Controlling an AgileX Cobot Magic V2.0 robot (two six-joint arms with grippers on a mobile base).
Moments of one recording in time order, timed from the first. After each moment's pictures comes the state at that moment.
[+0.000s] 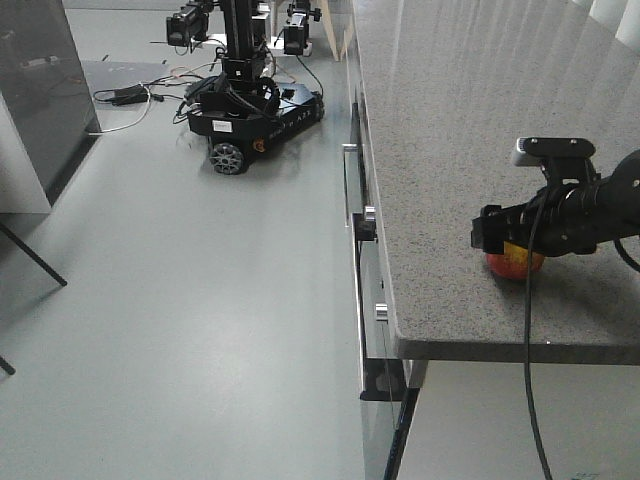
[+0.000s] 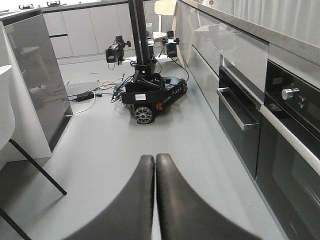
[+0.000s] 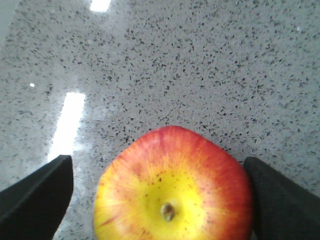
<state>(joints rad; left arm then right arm) -0.05 -0.01 0.02 0.07 0.22 -0.03 -0.01 1.78 -1.19 0.31 0.44 -0.29</state>
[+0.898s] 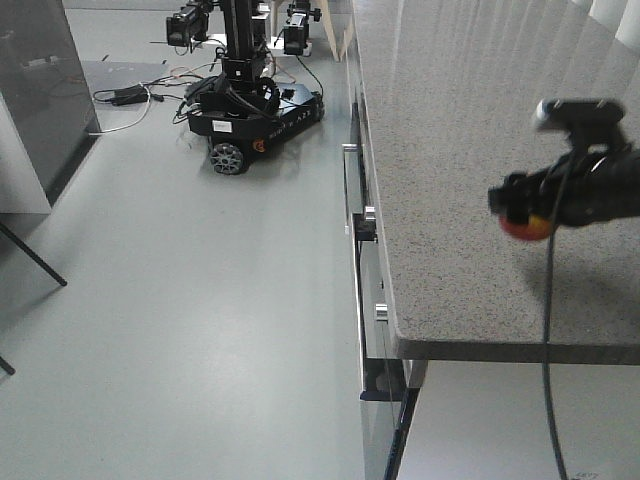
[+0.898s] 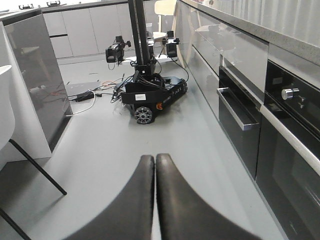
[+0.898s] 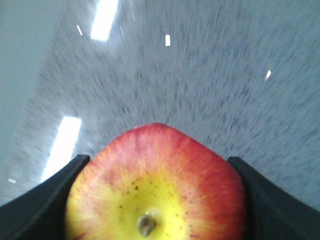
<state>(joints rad) -0.05 -0.01 0.02 0.07 0.22 -0.03 -0.01 1.61 -1.19 0.29 0.44 -0.29</state>
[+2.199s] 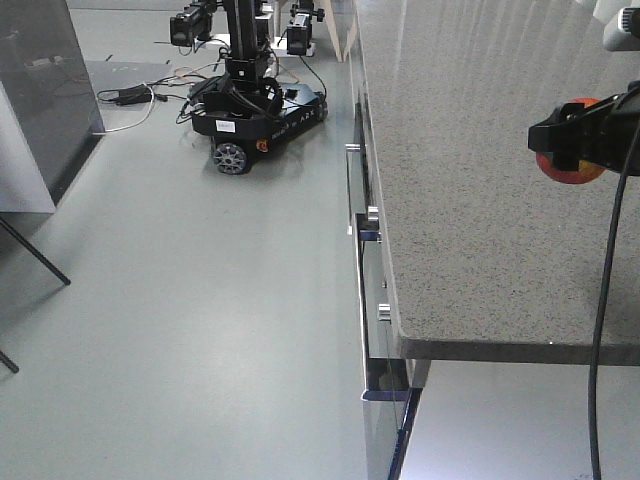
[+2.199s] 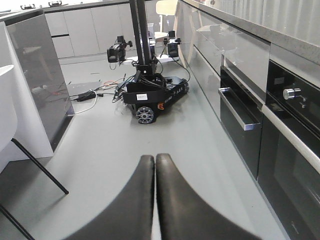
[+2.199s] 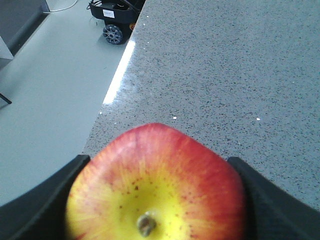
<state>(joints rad) -0.05 -0.01 0.02 0.07 0.22 -0.03 -0.01 1.37 -1.19 0.29 0.48 -0.29</state>
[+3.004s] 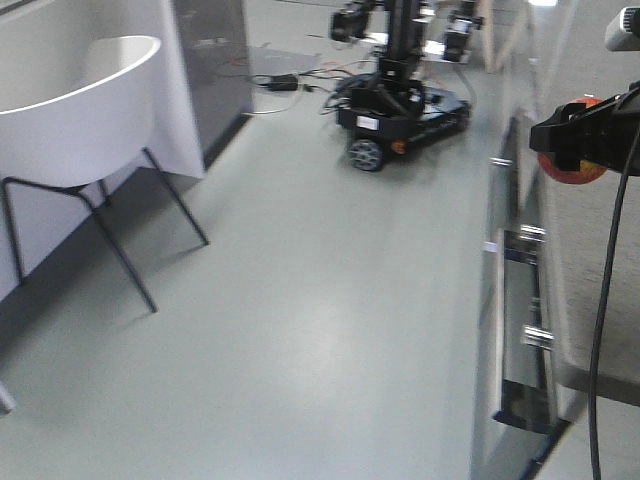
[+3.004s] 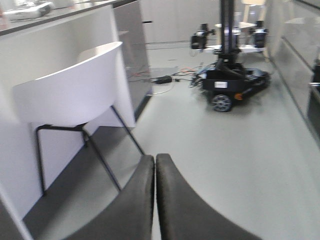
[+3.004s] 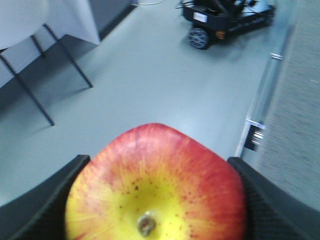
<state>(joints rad) -0.05 -0.01 0.02 0.07 0.22 -0.03 -0.01 1.37 -1.19 0.28 0.48 -0.29</state>
